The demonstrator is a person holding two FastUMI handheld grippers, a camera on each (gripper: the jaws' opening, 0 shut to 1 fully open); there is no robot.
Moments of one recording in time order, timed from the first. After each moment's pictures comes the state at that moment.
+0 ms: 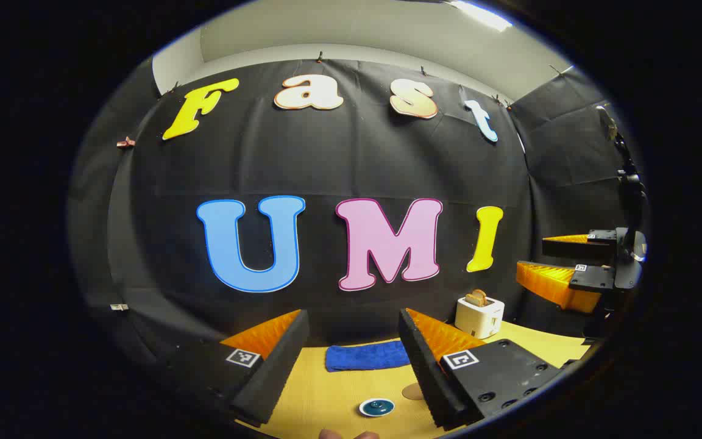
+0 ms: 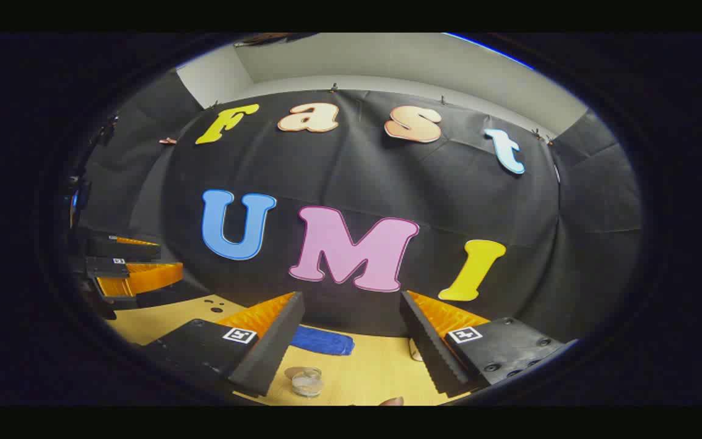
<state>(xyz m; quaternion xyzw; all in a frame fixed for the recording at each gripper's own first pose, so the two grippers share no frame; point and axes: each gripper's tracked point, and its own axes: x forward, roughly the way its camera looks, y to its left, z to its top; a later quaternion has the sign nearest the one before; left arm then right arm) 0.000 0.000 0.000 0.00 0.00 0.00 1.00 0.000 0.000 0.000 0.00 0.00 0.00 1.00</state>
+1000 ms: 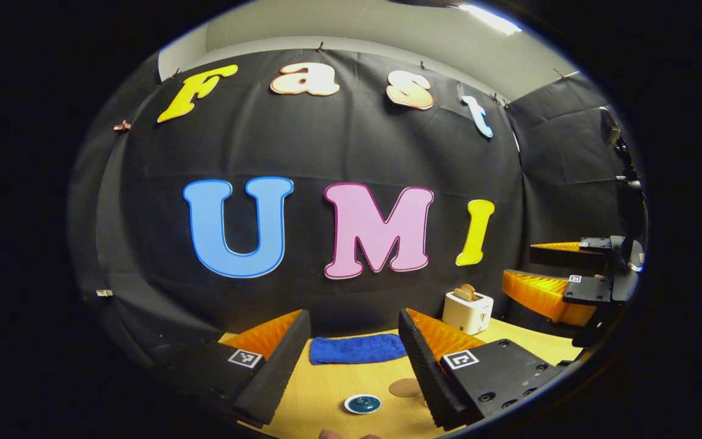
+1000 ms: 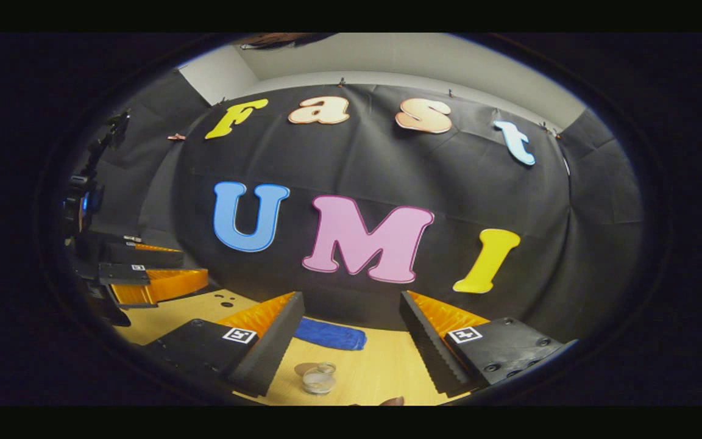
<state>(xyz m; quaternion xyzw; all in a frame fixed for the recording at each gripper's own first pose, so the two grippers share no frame) 0.022 -0.015 -0.052 -0.02 0.02 -0.02 1.00 0.001 0.027 -0.043 0.01 0.02 0.03 1.00</state>
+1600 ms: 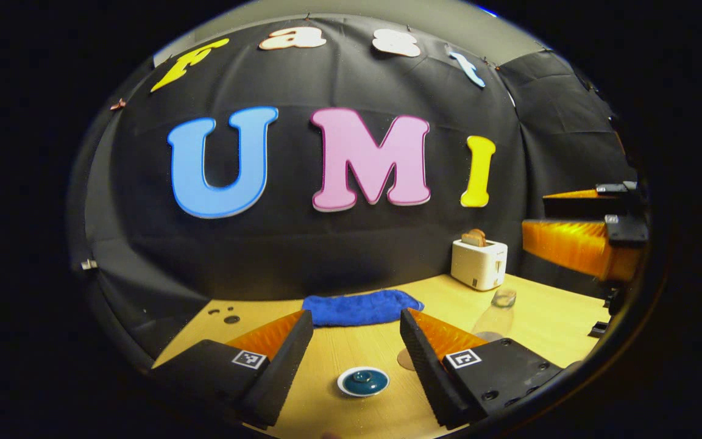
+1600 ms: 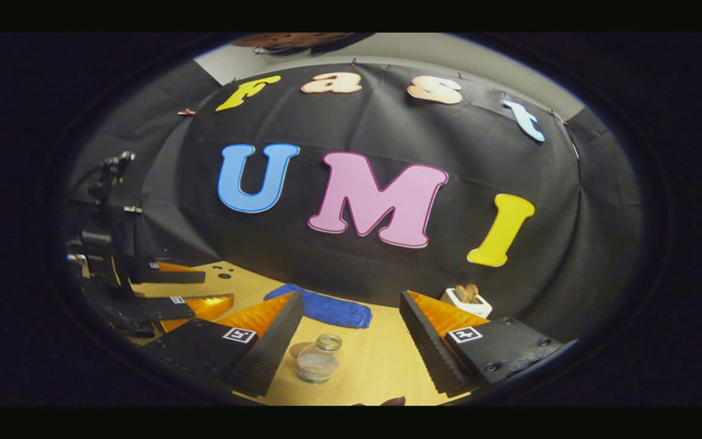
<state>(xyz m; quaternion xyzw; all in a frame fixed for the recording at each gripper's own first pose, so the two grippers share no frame) 0.066 -0.039 -0.229 -0.01 0.10 -0.03 0.99 0.008 0.039 -0.155 0.00 0.08 0.03 1.00</state>
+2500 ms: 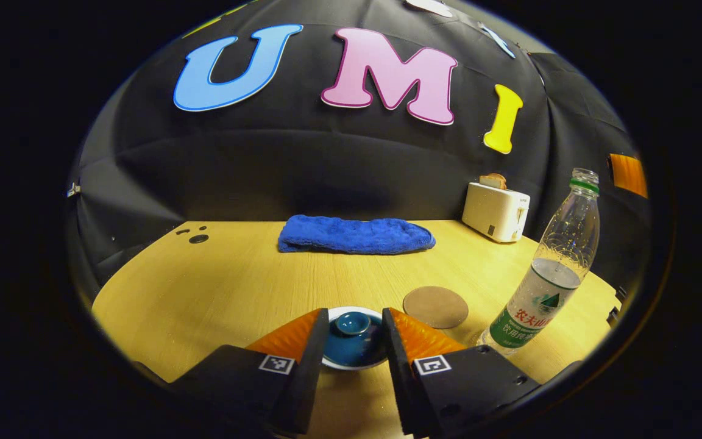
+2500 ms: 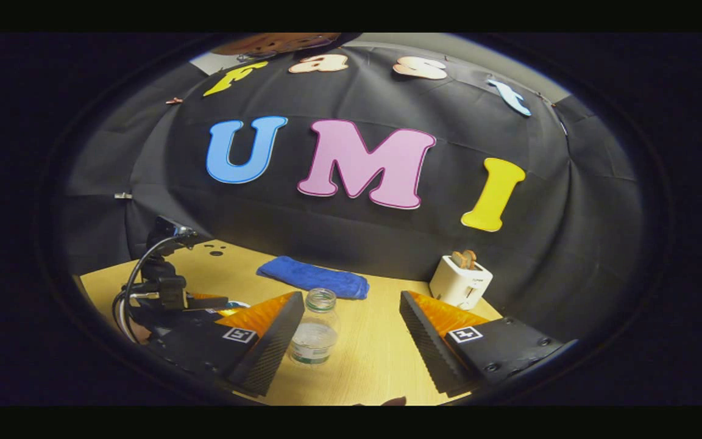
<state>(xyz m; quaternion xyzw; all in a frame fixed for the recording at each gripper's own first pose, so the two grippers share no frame) 0.098 -0.061 -0.375 -0.07 0.21 -0.03 0.98 -0.010 0.029 -0.224 0.00 0.14 0.01 0.99</state>
